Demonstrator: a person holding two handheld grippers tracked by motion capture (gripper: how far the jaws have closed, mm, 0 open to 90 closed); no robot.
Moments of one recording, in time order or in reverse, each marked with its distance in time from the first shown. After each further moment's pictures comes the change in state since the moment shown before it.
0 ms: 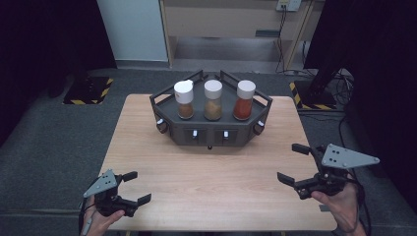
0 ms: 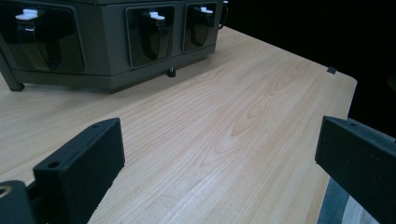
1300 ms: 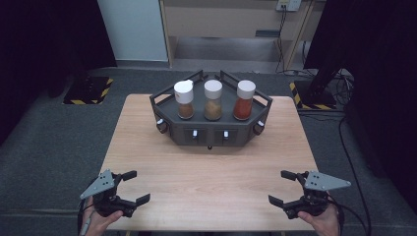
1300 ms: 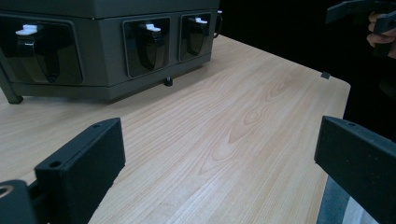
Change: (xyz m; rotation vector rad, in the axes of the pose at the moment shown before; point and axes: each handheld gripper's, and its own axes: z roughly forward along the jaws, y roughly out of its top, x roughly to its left) left arm 0.002 -0.002 -0.002 -0.029 -0.015 0.018; right arm 0.003 -0.086 0.024 0.054 0.047 0.125
